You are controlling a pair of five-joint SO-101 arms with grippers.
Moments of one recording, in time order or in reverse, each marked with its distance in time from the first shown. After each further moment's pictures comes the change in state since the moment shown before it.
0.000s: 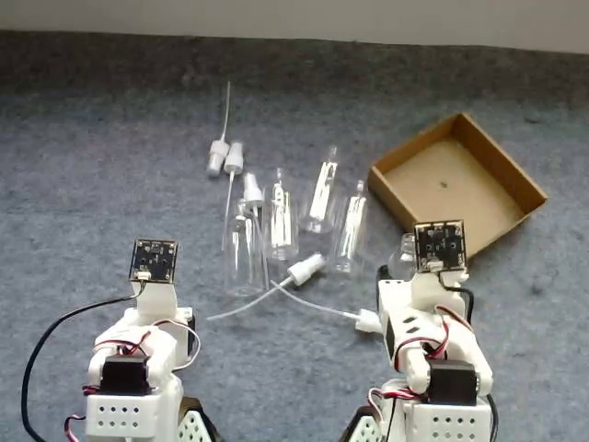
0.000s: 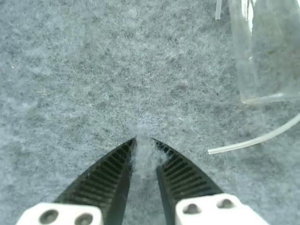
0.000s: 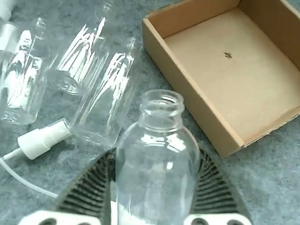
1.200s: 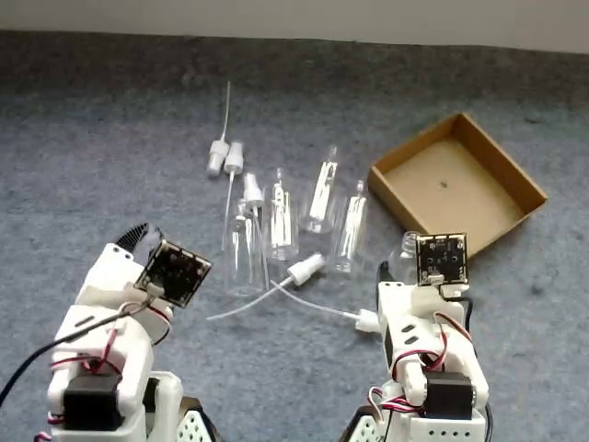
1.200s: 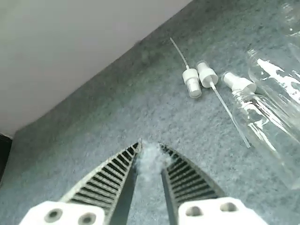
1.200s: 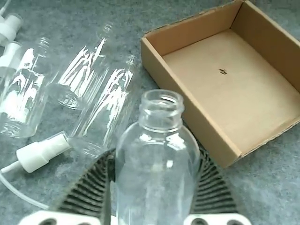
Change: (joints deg) left arm -0.4 8.5 -28.7 -11.7 -35.0; right arm 0.1 -9.7 4.7 -0.2 -0.4
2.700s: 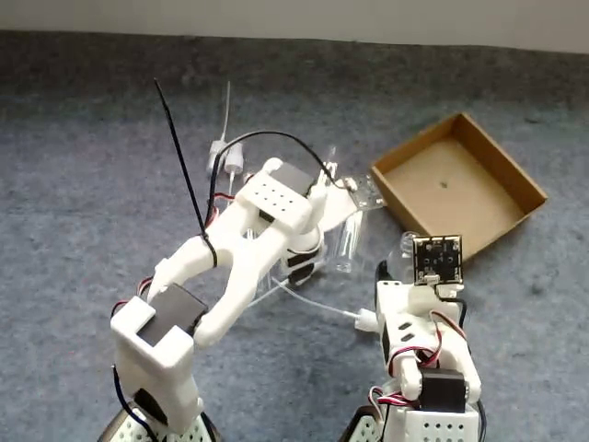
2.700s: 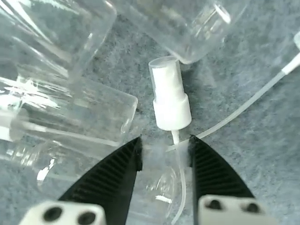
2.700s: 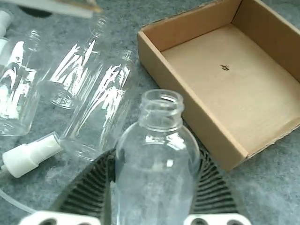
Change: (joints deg) left arm 33.8 111.0 -64.7 16.3 6.2; right arm 0.4 -0.8 6.5 -5.0 -0.2
